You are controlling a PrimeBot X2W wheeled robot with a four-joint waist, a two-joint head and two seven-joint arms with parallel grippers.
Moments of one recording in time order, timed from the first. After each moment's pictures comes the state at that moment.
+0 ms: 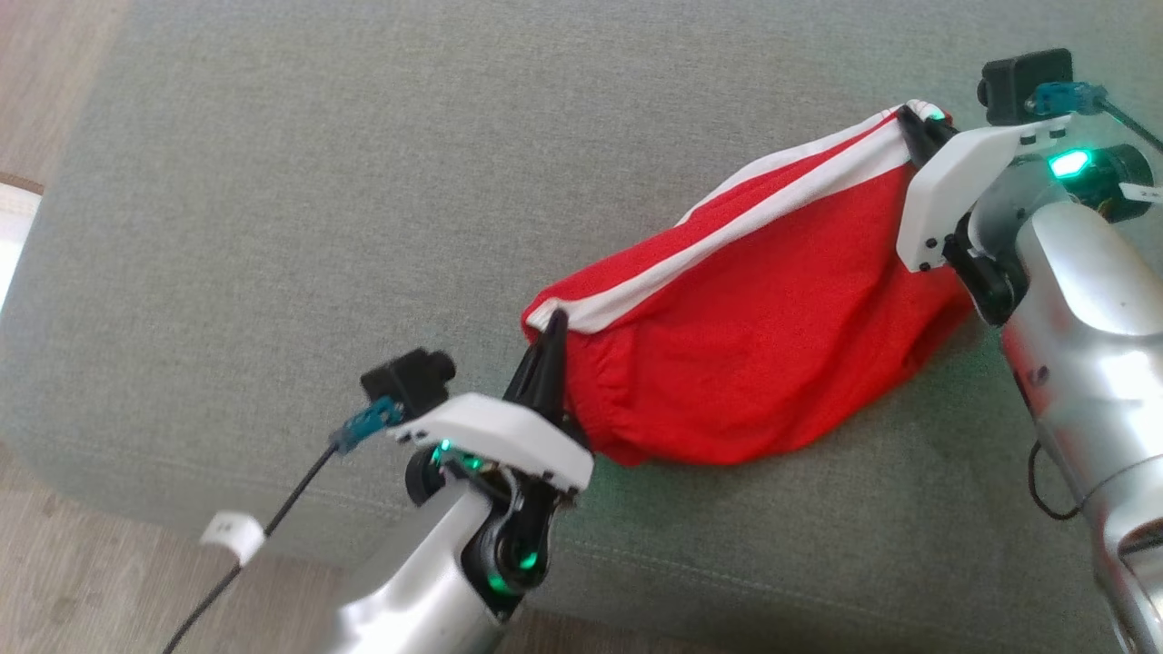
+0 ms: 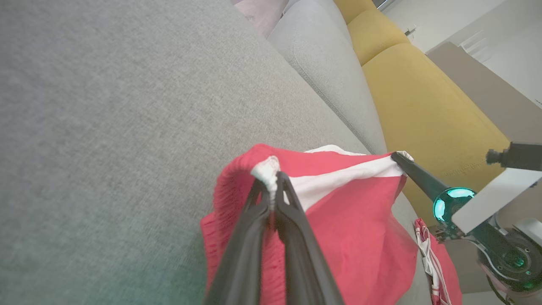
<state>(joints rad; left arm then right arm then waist) -0.46 0.05 -0.77 0.41 -1.22 0.09 -0.16 -0.92 -0.24 0.40 1.01 0.33 0.12 0.12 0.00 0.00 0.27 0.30</state>
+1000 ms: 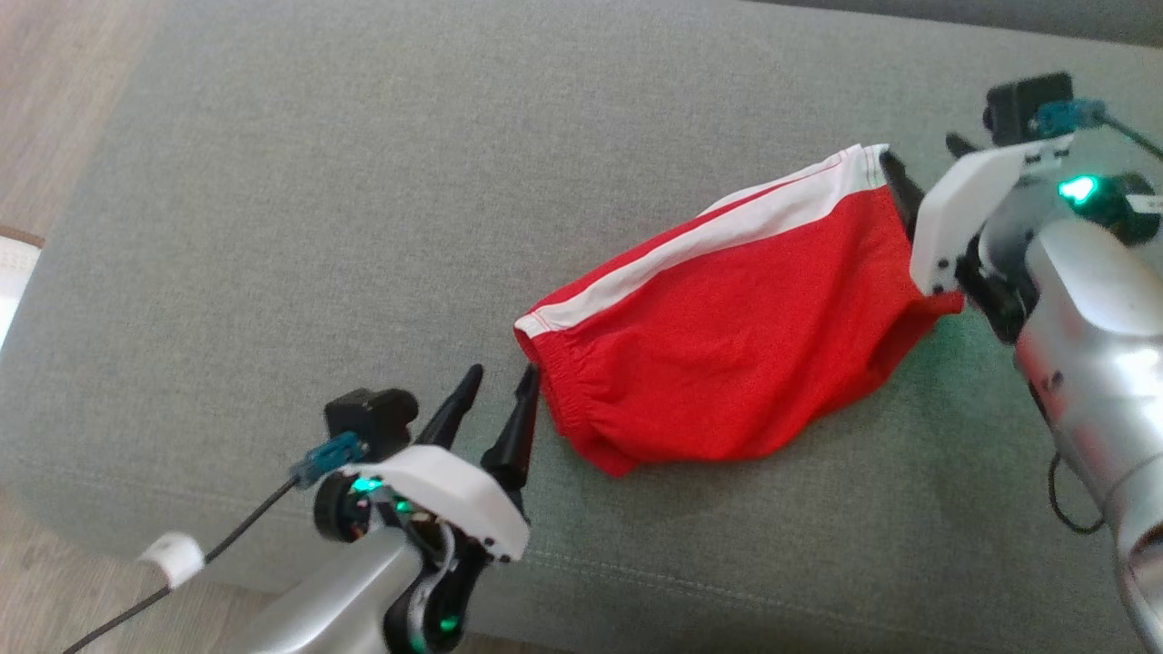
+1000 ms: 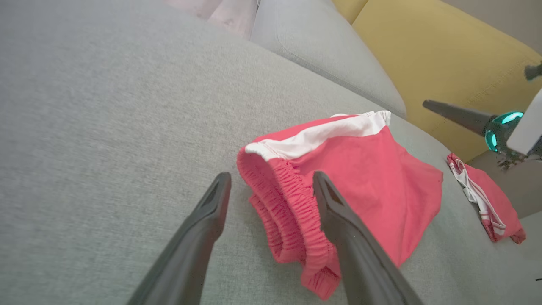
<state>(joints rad) -0.45 0.28 -0.95 0.29 -1.13 0.18 -0.12 -0.98 -0.26 0.59 1.16 0.51 0.12 0.09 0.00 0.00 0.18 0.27</state>
